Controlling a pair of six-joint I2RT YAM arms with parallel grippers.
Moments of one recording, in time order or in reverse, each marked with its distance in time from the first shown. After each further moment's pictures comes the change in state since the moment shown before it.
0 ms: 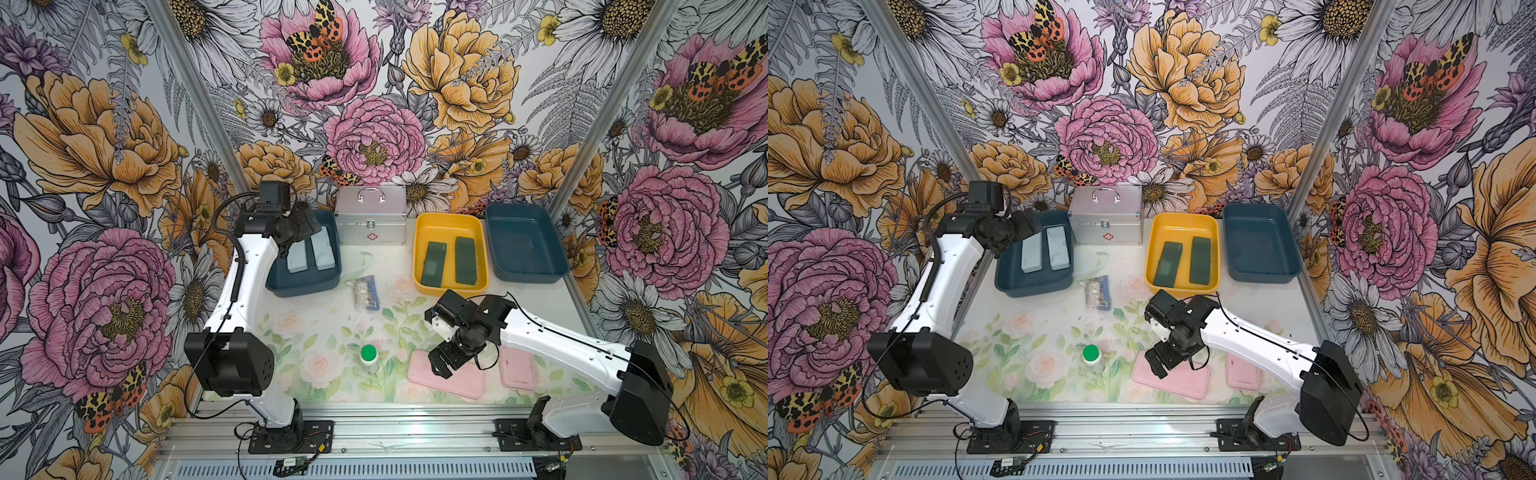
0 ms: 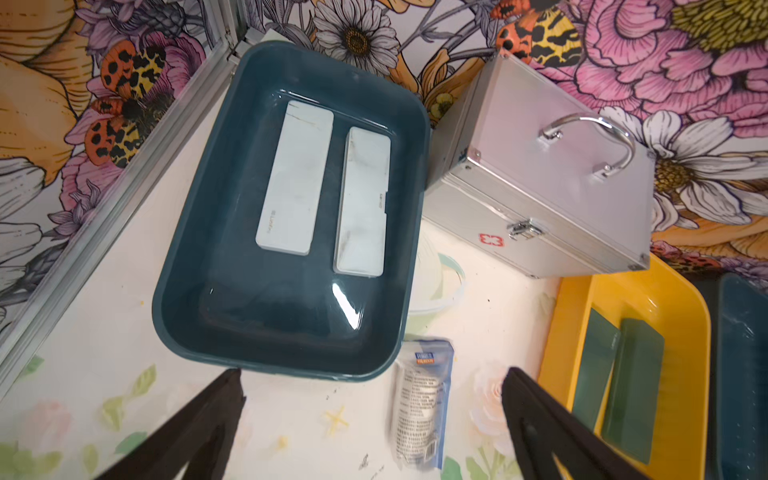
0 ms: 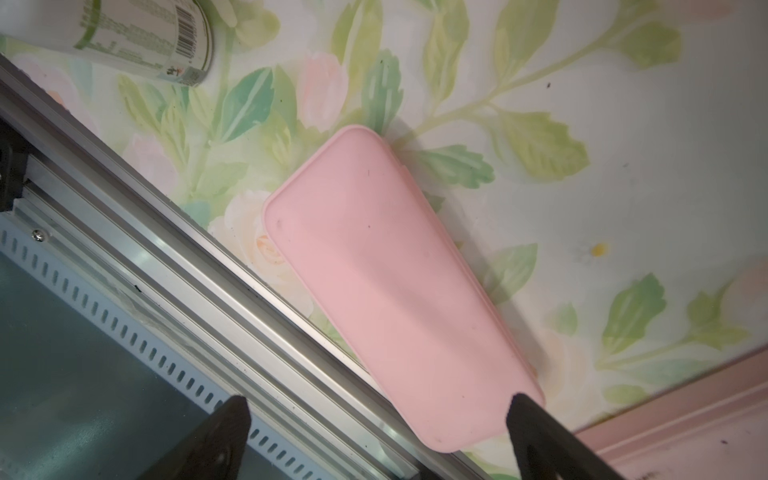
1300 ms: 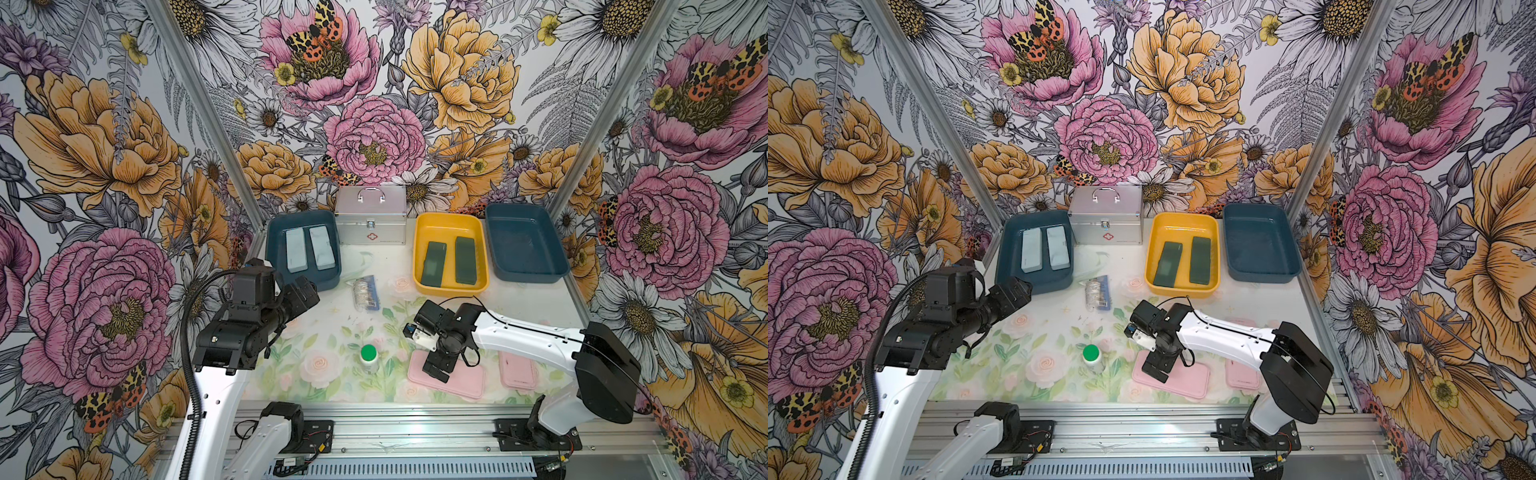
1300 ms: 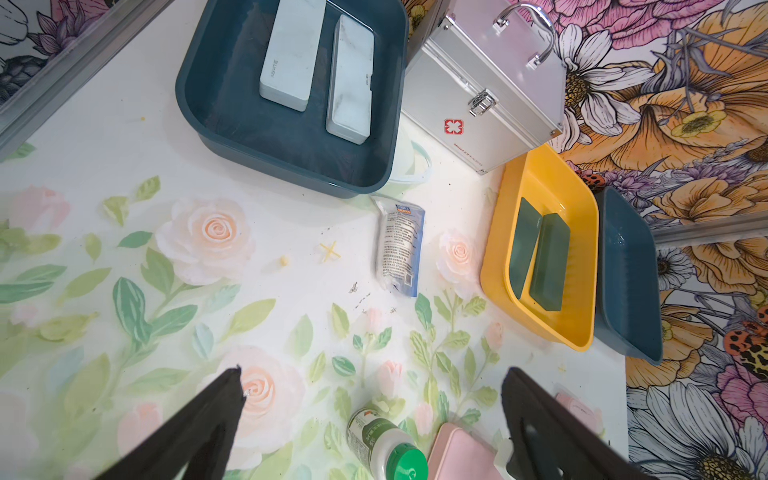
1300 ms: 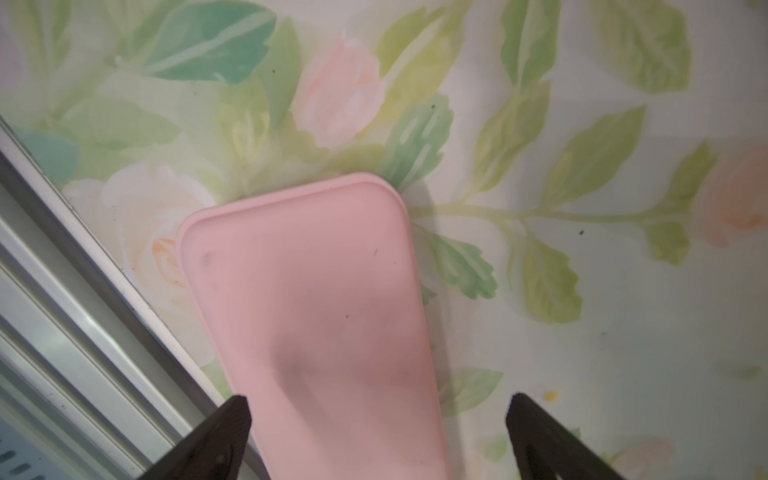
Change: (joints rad) left arm -0.095 -0.750 -0.569 -0.083 0.053 -0.157; right arm 0.083 0.146 -0.050 0.192 0.143 -0.389
